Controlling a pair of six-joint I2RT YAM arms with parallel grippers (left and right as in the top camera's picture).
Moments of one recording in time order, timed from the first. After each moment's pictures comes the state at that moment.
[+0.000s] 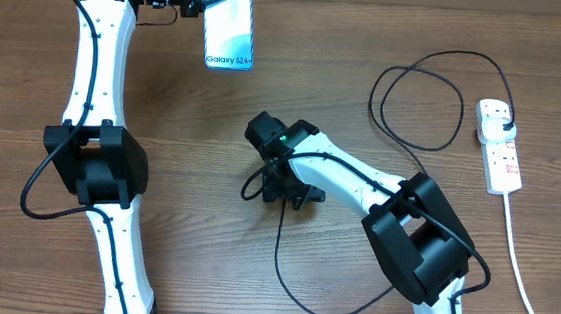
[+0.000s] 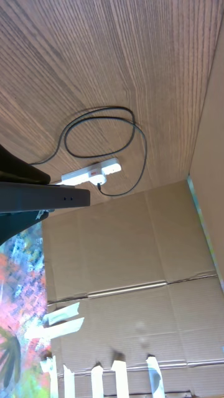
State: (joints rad) left arm 0.05 2.39 2.49 -0.91 1.31 -0.45; right arm 0.76 2.10 1.49 -0.98 0.05 0.70
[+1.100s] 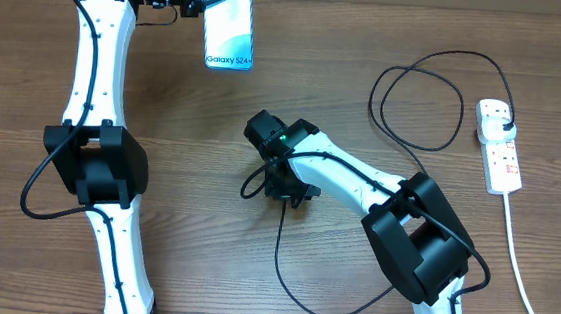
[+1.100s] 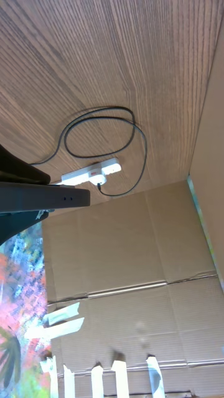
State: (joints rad) left arm 0.05 2.39 2.49 -0.91 1.31 -0.45; right arm 0.76 2.10 1.49 -0.96 0.05 0.71
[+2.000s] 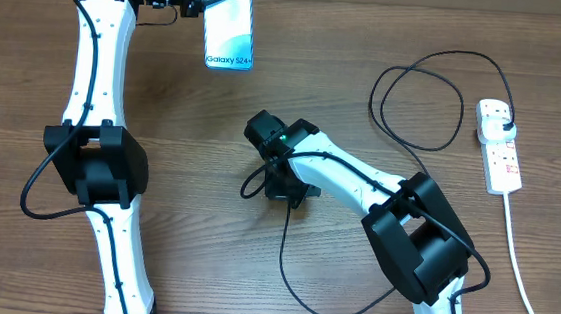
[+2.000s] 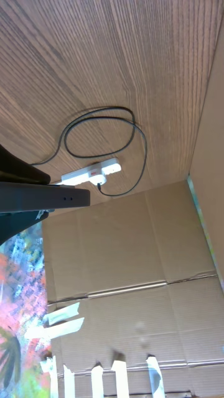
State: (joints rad) left arm 0.05 2.39 2.49 -0.91 1.31 -0.45; right arm 0.76 2.10 1.50 -0.98 0.04 0.70
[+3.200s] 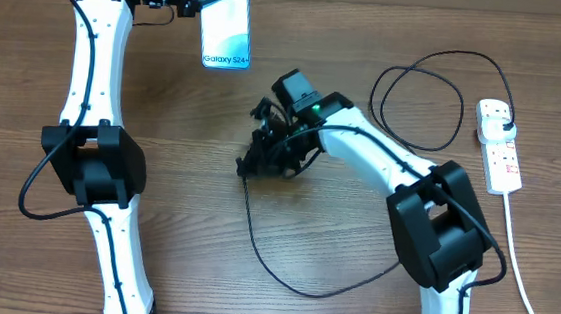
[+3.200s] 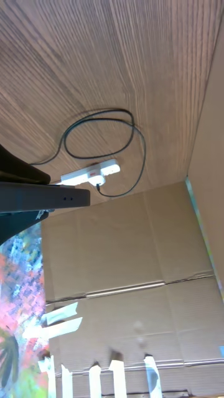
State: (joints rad) left arm 0.07 2.39 2.49 -0.92 1.31 -0.45; right arm 0.60 2.10 1.56 -0.74 -0.81 0.42
